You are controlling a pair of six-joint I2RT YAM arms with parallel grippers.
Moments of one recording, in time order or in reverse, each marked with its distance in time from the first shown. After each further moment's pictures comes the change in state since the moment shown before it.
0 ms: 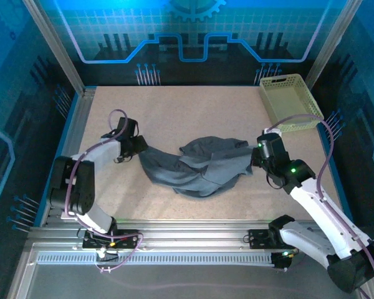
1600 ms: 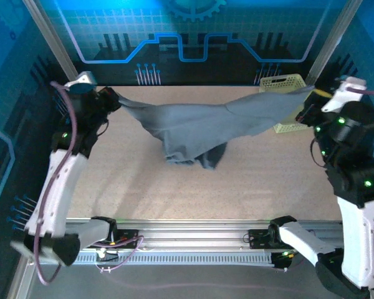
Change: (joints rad) left arm 0.025 -0.513 0.423 -0.090 0.038 0.026; right arm -0.216 0.043 0.874 -0.102 -0.043 -0.183
